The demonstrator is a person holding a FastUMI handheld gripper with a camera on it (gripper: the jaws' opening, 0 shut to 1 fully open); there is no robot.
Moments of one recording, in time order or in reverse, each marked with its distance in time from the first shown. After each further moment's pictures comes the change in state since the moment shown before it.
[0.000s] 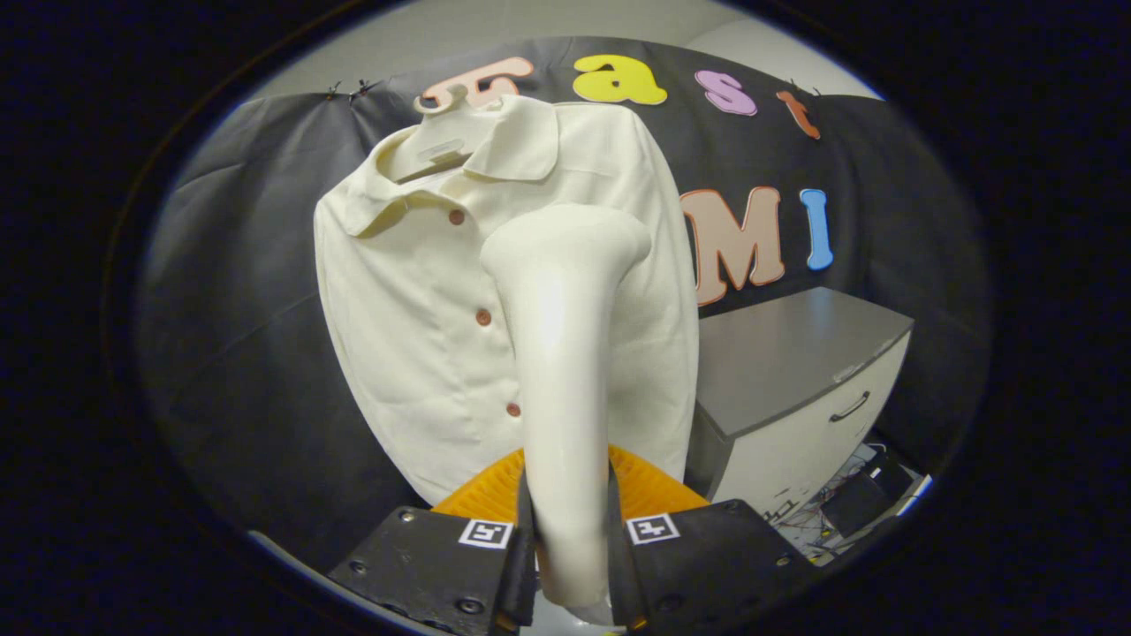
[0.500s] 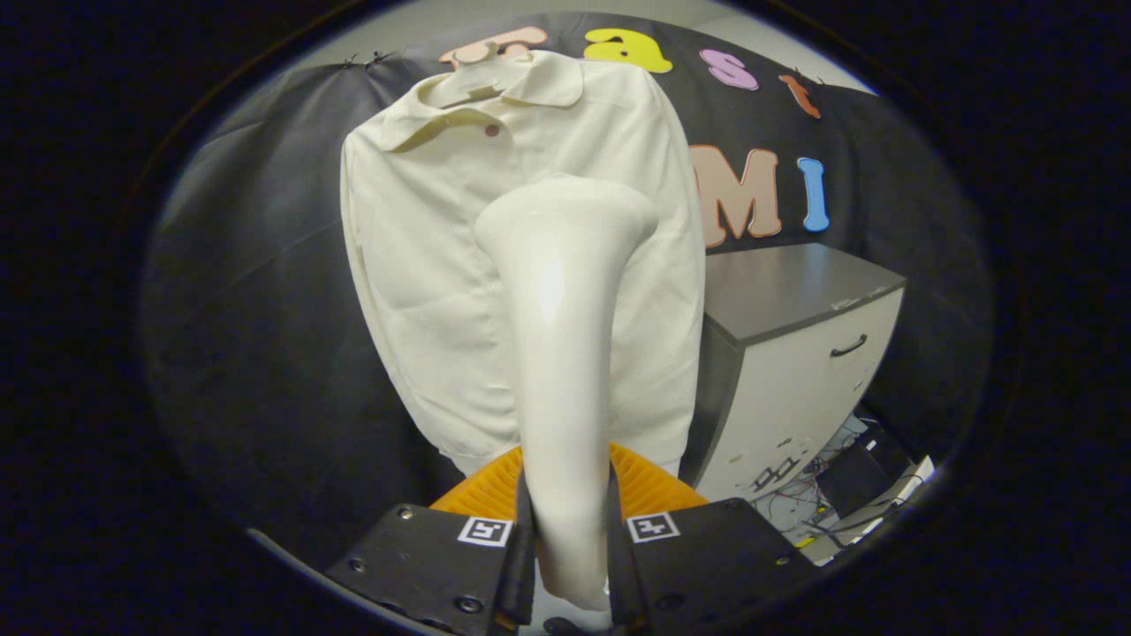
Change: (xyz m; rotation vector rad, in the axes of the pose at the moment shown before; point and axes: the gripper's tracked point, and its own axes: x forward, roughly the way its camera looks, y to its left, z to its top) arm -0.040 0.010 -0.078 -0.009 0.111 -0.043
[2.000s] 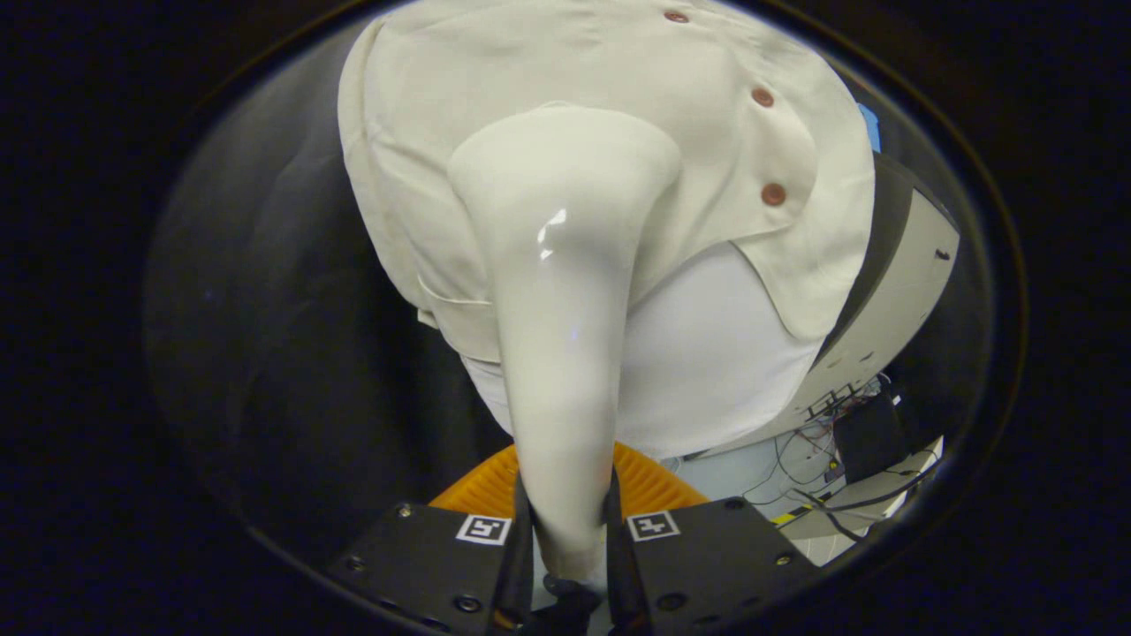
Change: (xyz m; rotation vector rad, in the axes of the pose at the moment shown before) arm 0.119 0.075 -0.238 -0.096 0.414 -0.017
